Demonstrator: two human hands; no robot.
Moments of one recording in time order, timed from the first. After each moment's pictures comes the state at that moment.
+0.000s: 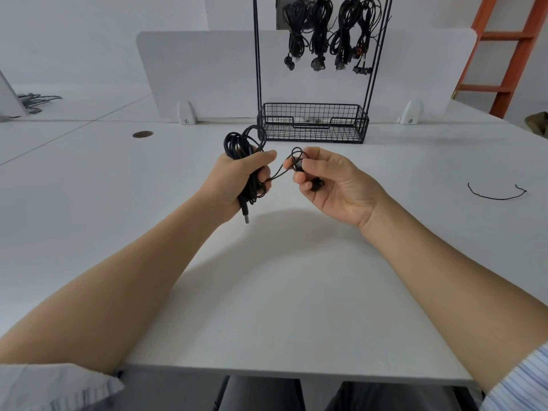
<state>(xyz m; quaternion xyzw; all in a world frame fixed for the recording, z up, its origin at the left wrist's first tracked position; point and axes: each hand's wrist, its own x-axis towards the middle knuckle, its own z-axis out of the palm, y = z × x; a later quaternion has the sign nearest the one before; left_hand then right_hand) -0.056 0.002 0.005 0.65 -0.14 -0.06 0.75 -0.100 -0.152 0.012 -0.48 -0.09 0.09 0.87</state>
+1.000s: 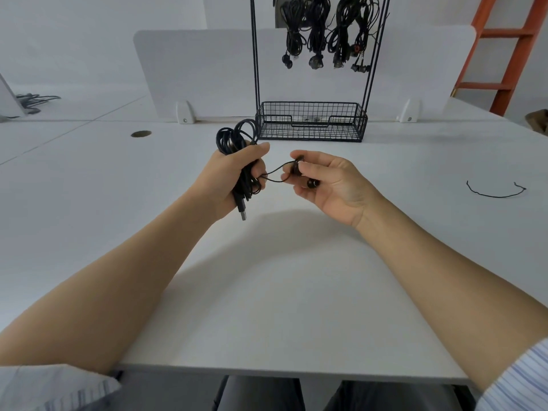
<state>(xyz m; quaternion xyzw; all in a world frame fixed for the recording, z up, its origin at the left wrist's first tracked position) -0.059 0.004 0.008 0.62 -0.15 -0.08 0.77 -0.089 -0.158 -0.002 -0.55 -0.10 0.05 0.83</state>
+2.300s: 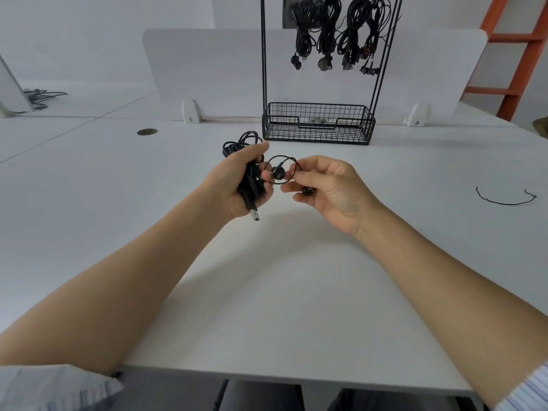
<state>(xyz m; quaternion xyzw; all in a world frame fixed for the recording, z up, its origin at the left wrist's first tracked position) -0.063 0.002 0.018 0.52 0.03 -0.18 0.84 -0.091 -0.143 -0.002 -0.62 -0.10 0.01 0.78</state>
